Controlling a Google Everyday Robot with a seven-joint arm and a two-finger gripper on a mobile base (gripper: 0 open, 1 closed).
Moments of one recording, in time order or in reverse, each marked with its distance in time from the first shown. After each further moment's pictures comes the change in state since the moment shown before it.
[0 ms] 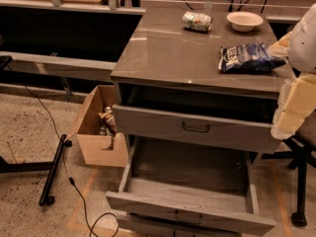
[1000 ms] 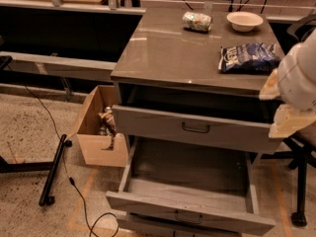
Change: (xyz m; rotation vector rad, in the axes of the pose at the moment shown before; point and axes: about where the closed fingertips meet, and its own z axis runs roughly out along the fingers) arm 0.025 0.010 0.038 0.102 0.166 -0.261
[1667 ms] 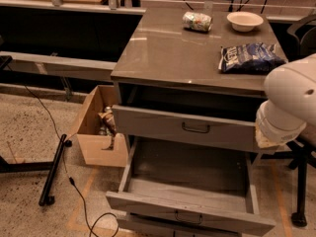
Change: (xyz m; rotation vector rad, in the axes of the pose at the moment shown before) arm 0.058 0.006 0.173 -0.088 0.119 -0.184
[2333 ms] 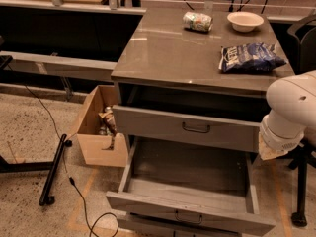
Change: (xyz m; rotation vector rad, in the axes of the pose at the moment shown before) arm 0.020 0.021 0.074 -0.146 -0.051 0.034
